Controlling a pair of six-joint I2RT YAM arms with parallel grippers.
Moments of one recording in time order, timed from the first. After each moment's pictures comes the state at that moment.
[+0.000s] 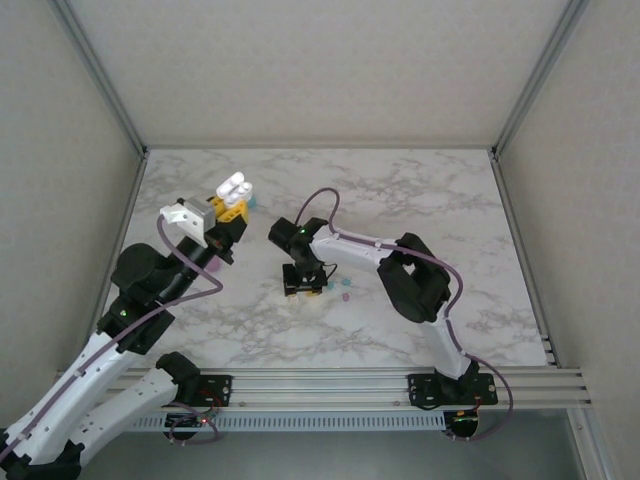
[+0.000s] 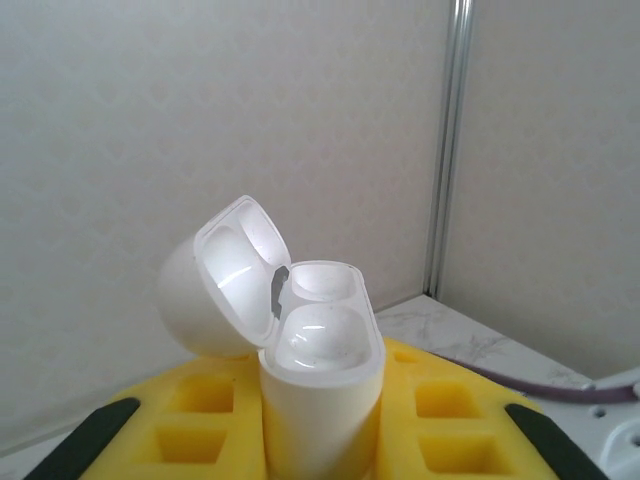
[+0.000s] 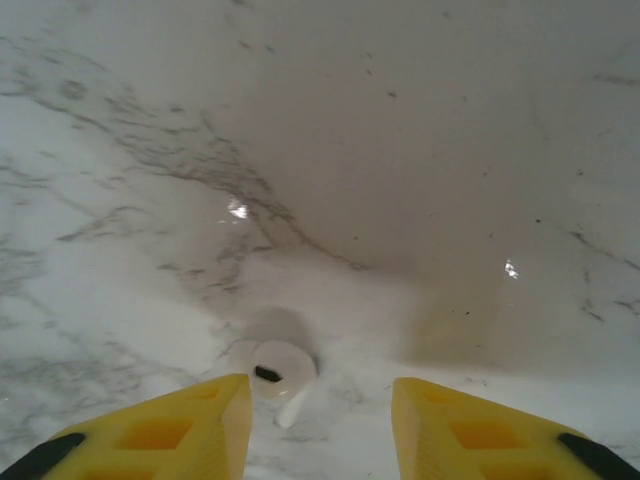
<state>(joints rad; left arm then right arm) -0.63 0.64 0.80 0.04 0.00 0.00 0.96 2.15 1.65 -0.99 -0.18 0.76</state>
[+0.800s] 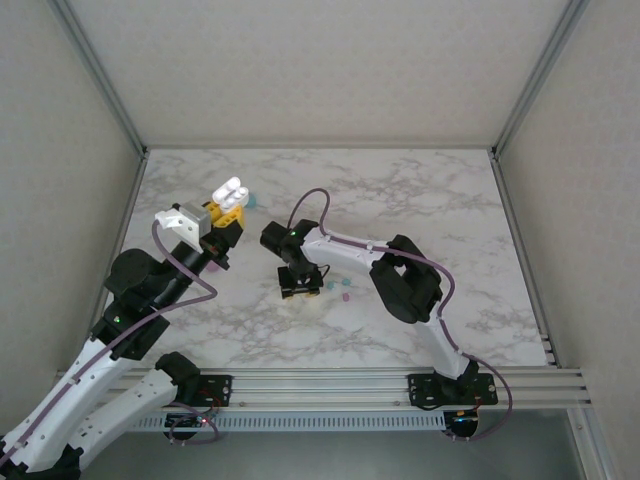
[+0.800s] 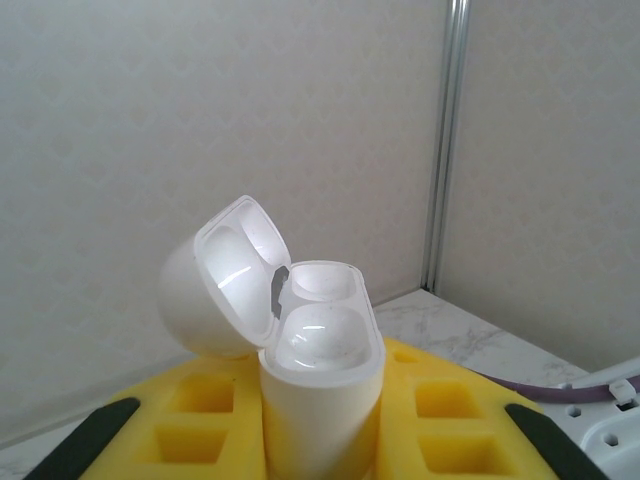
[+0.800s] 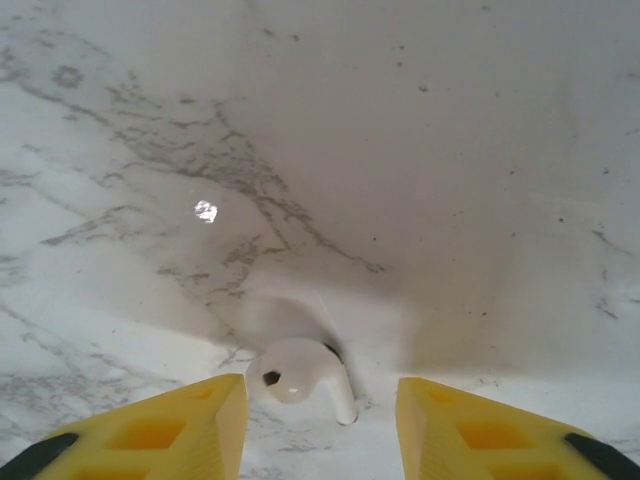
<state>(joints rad) -0.63 0.61 0.80 -0.01 0.00 0.00 0.99 2.20 1.74 -1.06 -0.12 0.74</state>
